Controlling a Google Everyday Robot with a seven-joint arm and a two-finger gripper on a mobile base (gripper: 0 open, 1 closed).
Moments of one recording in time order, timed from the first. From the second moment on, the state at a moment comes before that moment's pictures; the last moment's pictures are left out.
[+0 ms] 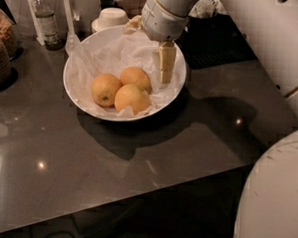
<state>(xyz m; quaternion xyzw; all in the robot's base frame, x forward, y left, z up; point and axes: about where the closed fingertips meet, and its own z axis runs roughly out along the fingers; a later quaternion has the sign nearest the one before) 0.618 0.029 0.928 -0.87 0.44 0.05 0.20</state>
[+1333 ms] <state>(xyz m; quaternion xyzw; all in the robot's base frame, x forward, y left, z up) 0.631 0.042 0.905 -0.87 0.44 0.08 0.21</state>
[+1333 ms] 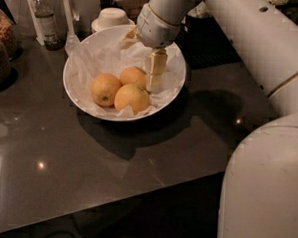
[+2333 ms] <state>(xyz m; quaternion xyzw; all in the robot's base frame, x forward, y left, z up) 0.645 0.051 0.875 -0.87 0.44 0.11 0.20</state>
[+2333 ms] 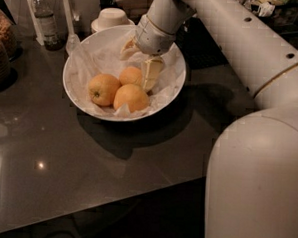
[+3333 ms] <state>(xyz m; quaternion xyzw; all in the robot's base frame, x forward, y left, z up) 0.647 0.067 0.873 -0.87 0.46 0.09 0.18</state>
